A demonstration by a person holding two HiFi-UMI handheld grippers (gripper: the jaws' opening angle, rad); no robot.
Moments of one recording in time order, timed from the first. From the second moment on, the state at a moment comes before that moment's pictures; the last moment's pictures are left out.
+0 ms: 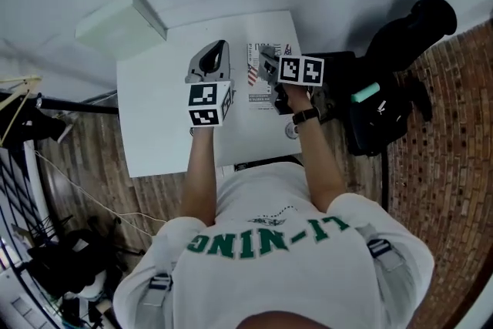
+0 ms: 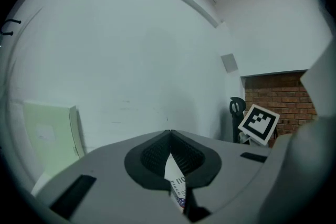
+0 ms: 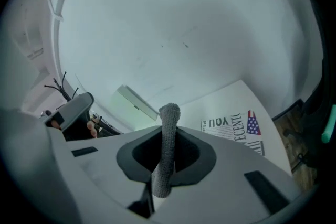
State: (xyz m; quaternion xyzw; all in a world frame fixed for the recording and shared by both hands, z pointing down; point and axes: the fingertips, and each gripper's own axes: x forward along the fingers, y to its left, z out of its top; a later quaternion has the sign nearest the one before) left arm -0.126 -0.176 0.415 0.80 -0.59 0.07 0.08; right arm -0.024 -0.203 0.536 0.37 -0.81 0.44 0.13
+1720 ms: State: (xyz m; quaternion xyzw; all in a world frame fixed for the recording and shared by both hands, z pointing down) left arm -0.121 -0.265 0.514 0.79 -0.58 0.14 0.17; right arm 0.074 -0.326 0.715 0.44 -0.68 0.51 0.28
